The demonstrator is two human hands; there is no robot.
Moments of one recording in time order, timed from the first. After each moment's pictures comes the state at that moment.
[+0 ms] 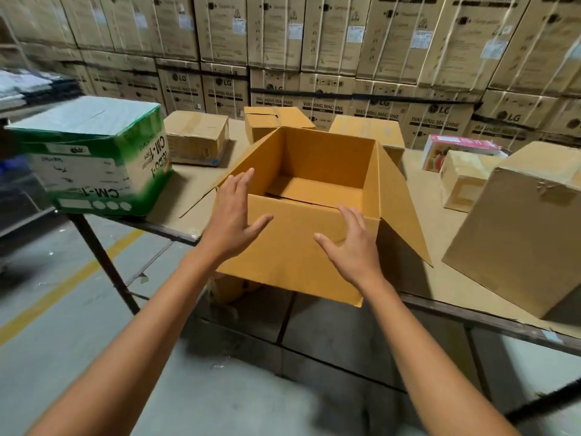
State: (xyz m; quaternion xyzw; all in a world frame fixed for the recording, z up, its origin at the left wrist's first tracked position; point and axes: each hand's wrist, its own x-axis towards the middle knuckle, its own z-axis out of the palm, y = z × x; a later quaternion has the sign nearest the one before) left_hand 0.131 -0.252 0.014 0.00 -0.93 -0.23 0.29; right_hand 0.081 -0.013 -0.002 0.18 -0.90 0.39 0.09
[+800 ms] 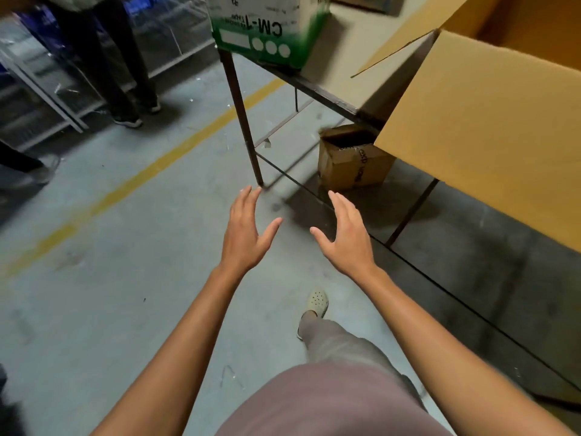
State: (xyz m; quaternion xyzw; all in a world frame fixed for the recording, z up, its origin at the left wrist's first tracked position) left_hand 0.400 -0.412 -0.222 0.31 -0.88 -0.28 0.22; right_hand 0.253 -0.249 -0.221 0.41 -0.85 0.33 -0.08
